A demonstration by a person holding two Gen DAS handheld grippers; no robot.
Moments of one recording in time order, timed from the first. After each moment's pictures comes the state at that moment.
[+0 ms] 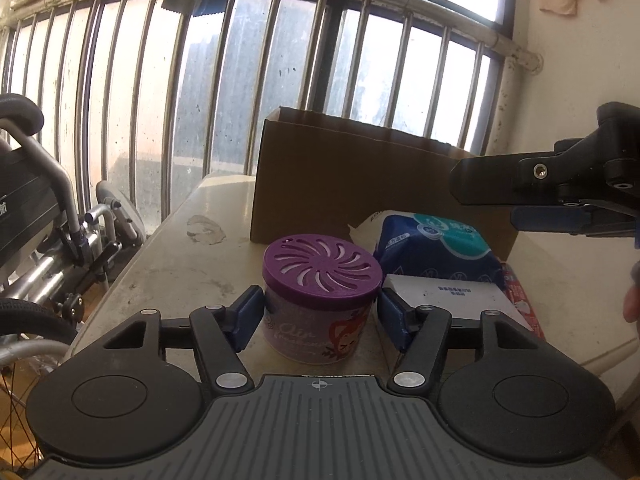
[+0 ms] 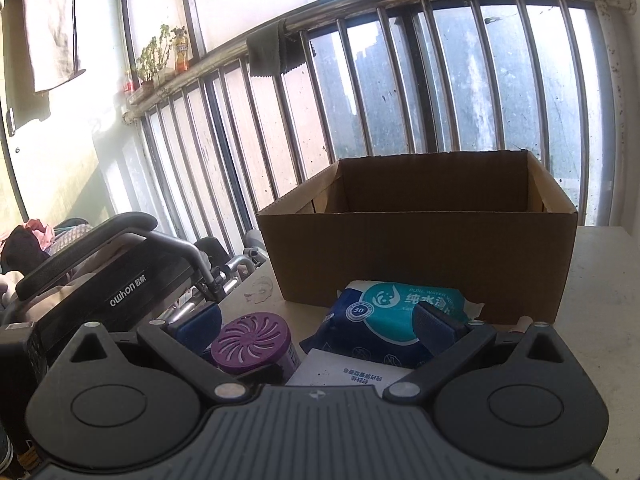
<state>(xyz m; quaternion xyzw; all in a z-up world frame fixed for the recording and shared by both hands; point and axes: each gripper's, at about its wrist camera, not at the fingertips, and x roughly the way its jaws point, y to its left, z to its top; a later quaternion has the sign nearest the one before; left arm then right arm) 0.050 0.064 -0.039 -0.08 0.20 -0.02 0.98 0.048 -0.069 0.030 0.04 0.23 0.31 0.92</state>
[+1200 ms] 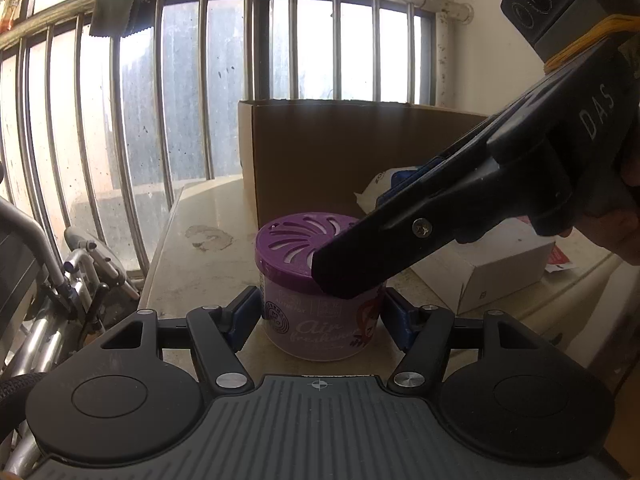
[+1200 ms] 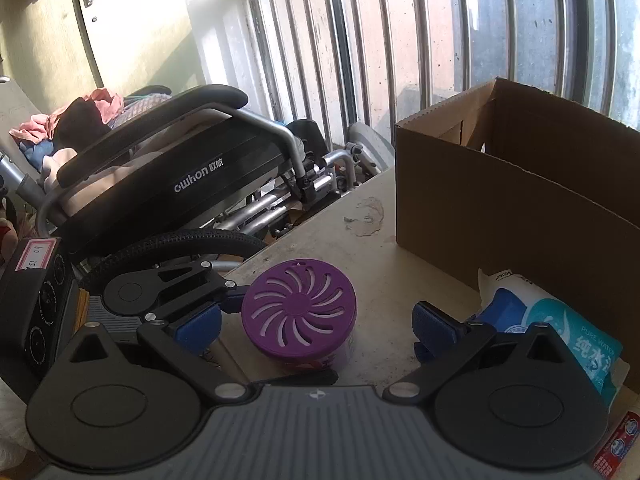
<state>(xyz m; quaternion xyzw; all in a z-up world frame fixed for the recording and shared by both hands) 0.056 0.105 -0.056 0.03 0.21 -0.10 0.97 0.091 0.029 0.015 -0.11 0.36 0.46 0.80</state>
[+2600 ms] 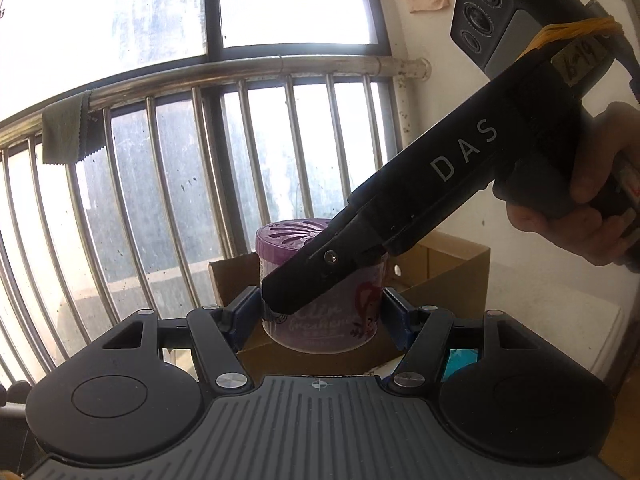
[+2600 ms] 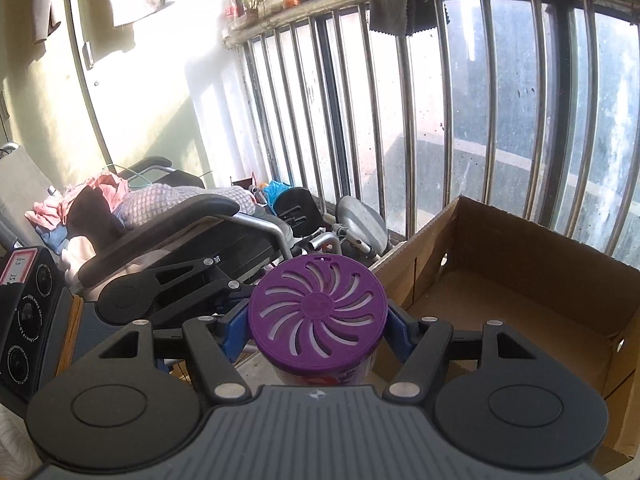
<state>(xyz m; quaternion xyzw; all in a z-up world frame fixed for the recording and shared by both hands) 0.123 0.072 0.064 0.10 0.12 -0.15 0.98 0.144 0.004 0.137 -0.07 0.31 0.46 0.83</state>
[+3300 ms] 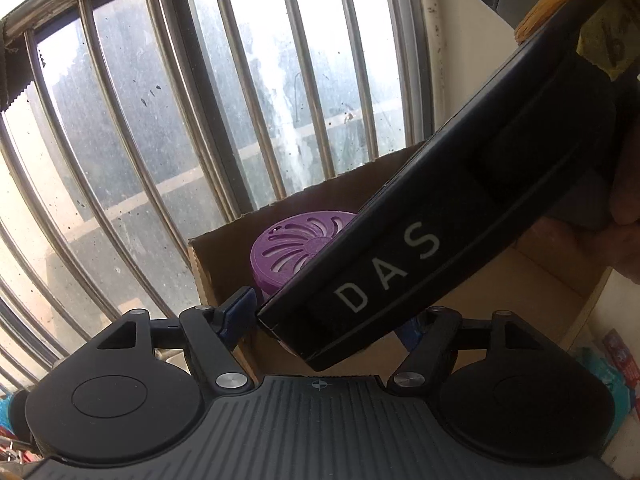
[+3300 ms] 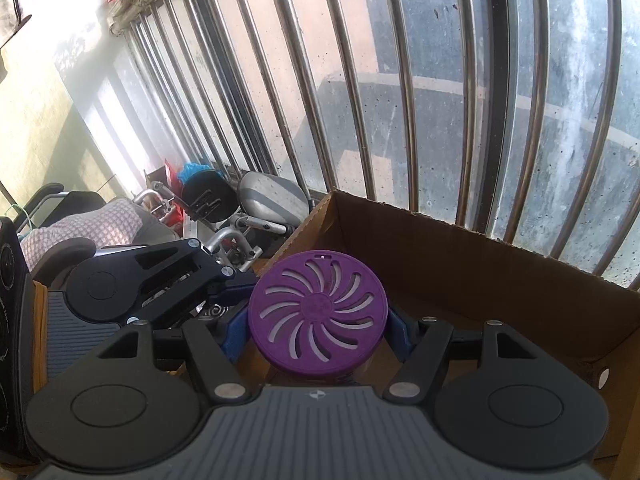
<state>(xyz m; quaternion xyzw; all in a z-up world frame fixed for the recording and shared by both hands) 0.299 0.069 0.036 0.17 0.30 -0.15 0.93 0.320 0.040 0.084 -0.04 0.42 0.36 0.83</state>
